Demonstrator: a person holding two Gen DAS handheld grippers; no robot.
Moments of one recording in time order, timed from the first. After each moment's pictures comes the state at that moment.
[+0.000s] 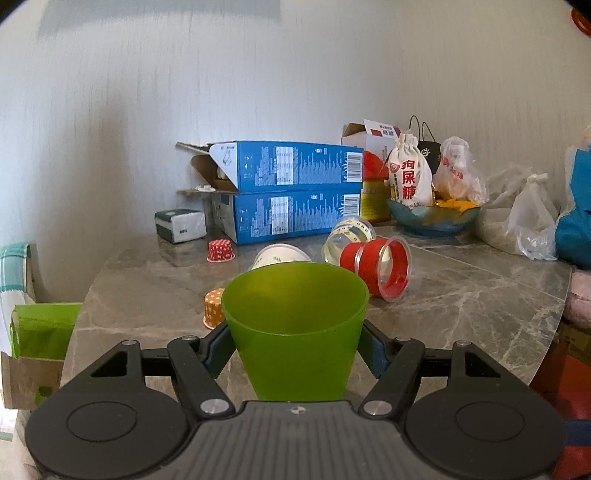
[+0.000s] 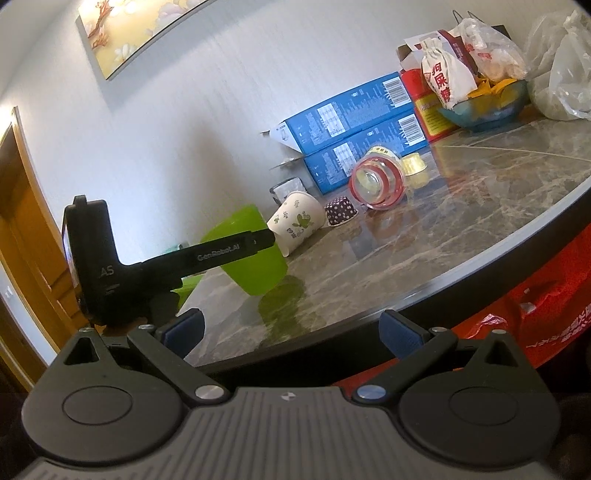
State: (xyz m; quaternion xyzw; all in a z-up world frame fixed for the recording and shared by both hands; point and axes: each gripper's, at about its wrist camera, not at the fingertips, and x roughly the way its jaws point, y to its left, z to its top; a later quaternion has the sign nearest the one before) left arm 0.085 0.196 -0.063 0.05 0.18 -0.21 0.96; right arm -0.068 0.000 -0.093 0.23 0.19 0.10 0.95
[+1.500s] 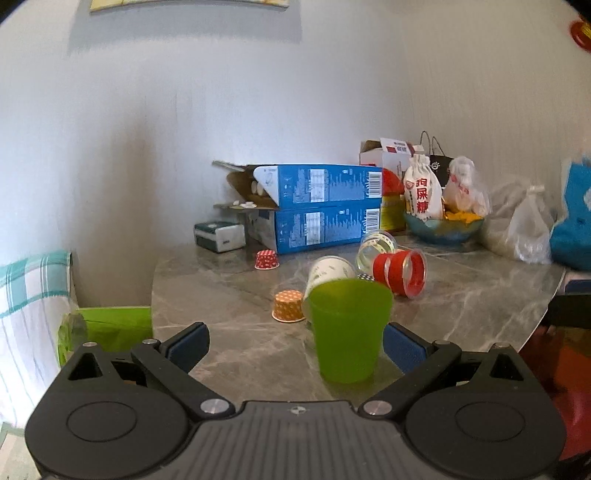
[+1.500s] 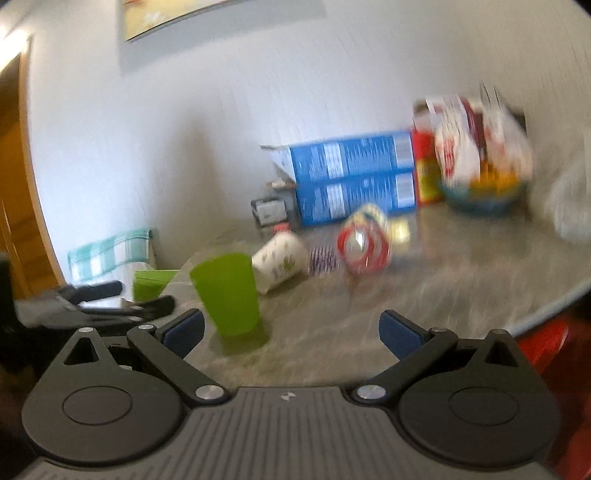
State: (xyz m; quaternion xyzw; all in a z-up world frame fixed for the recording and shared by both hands) left arm 0.033 0.282 -0.014 0.05 0.18 -0.20 0.96; right arm -0.065 0.023 -0.011 0.07 0.17 0.05 0.98
